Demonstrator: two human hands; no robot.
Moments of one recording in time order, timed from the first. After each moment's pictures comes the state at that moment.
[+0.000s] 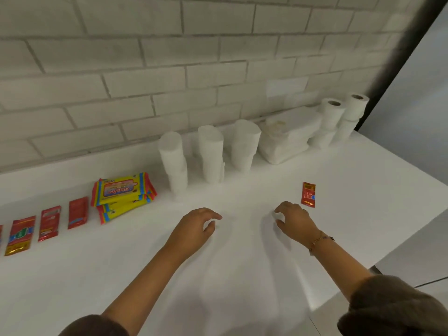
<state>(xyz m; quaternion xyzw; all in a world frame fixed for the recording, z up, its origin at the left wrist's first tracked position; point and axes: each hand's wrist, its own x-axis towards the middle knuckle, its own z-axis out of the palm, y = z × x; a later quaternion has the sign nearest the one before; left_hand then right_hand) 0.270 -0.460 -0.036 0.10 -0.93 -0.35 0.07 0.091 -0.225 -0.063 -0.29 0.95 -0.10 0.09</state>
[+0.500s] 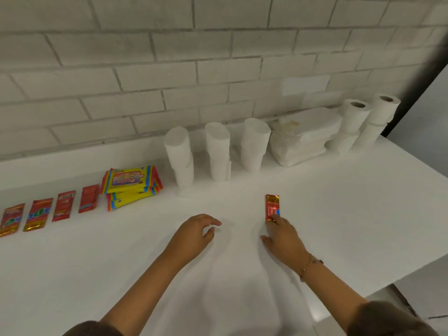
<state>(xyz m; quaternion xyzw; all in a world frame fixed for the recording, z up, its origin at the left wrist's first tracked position) 0.269 -0.437 -0.050 0.17 -0.92 -0.36 0.06 0.110 -0.231 -0.097 -0.35 0.92 -0.13 0.11</state>
